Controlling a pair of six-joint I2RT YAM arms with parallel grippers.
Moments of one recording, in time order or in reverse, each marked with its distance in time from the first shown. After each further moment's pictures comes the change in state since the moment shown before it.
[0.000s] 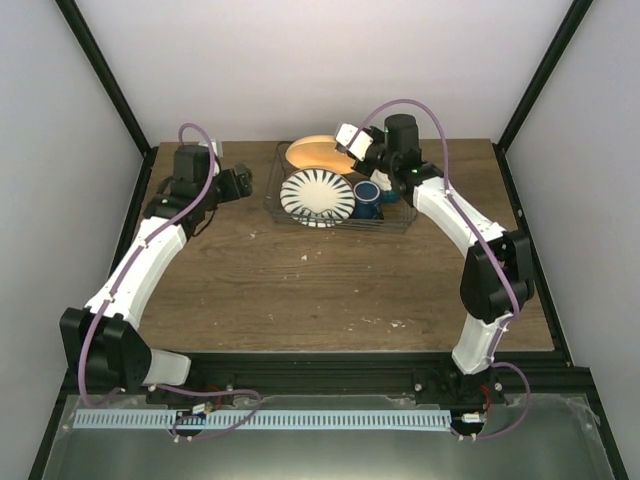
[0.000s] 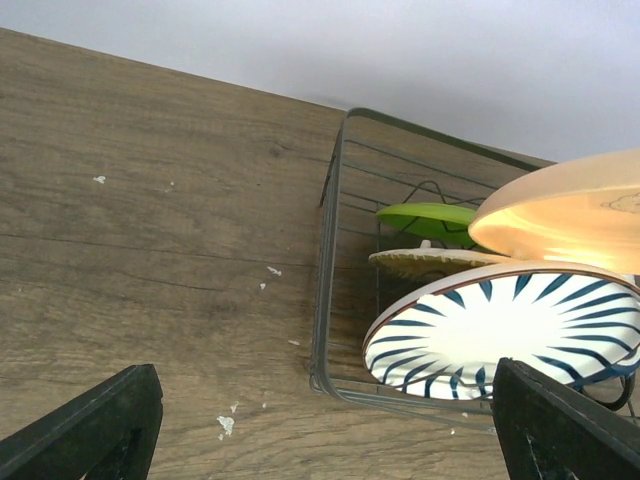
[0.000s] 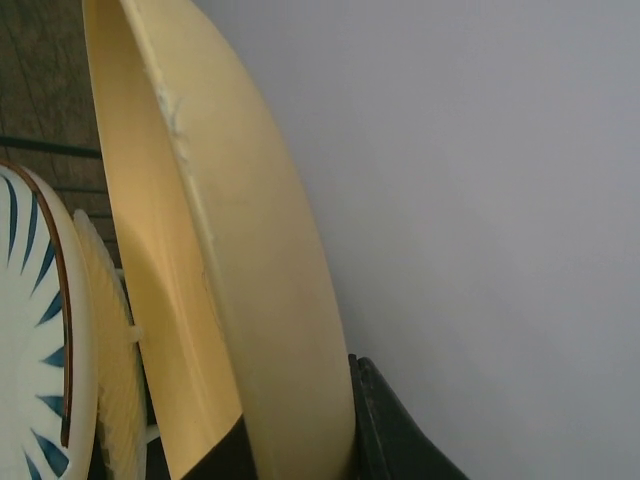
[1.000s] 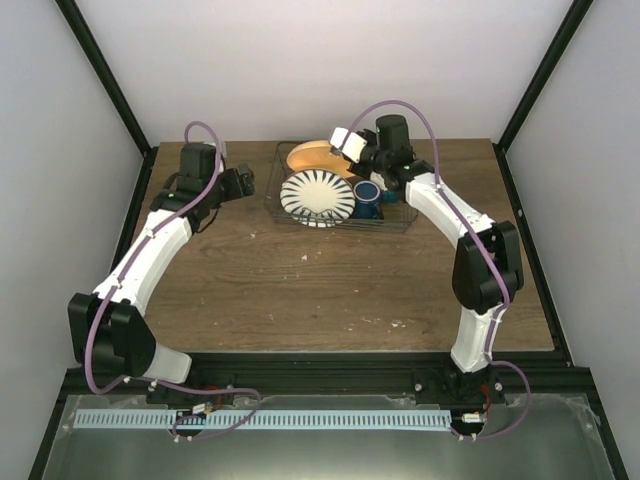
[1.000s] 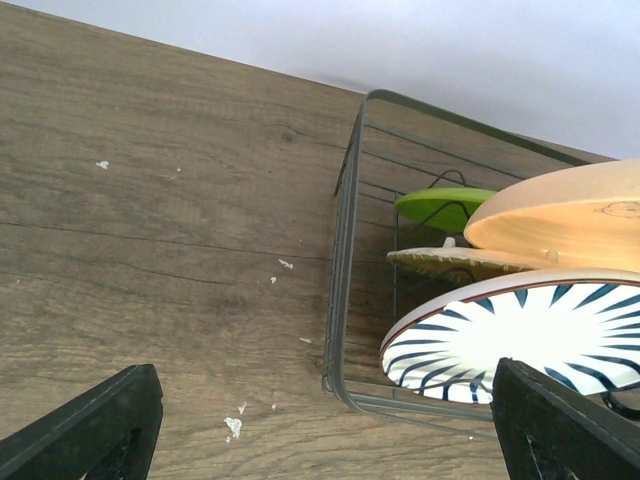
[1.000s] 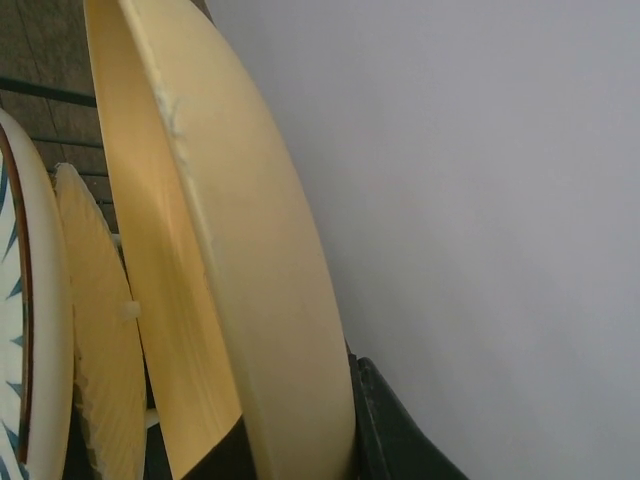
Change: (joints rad) left arm 0.003 0.069 0.016 0.005 -0.011 -0.002; right arm 0.011 0.092 0.071 -0.079 0.043 -0.050
